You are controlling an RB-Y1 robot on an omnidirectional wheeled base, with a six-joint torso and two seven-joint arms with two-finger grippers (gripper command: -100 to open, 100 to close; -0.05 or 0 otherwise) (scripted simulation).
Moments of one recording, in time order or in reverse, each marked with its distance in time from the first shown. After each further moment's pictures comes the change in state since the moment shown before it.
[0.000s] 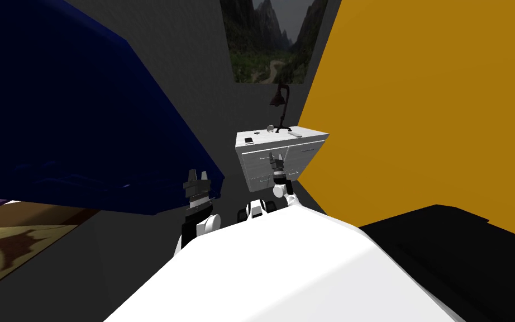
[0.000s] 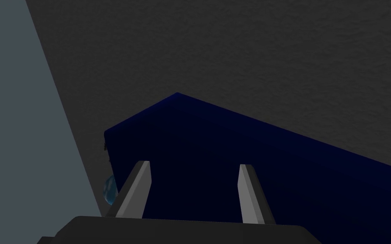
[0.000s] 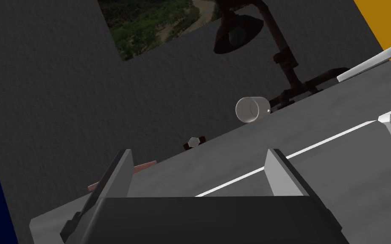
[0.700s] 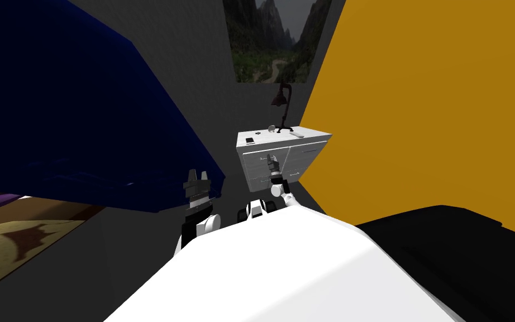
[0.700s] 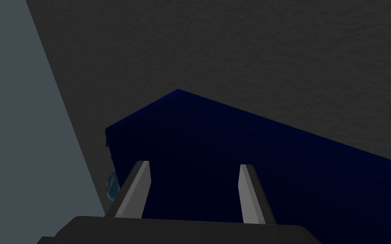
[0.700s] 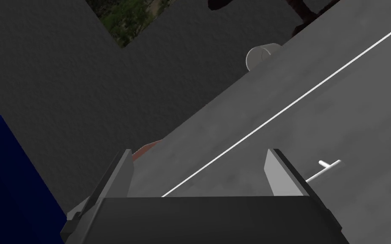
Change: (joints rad) left arm 0.000 0.000 0.000 0.000 0.000 0.000 0.000; right arm -0.056 -0.013 0.056 0.093 -0.112 0.000 -0.175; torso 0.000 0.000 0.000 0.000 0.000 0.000
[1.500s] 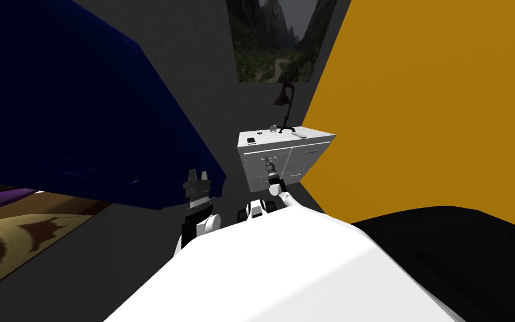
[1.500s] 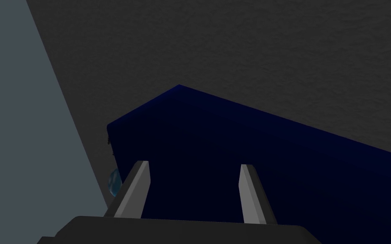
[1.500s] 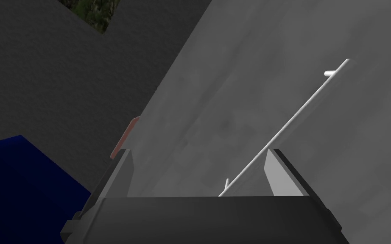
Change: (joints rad) left arm 0.000 0.000 0.000 0.000 0.000 0.000 0.000; right arm -0.073 -0.026 0.064 0.126 -0.137 -0.002 -0.220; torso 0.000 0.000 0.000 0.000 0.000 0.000
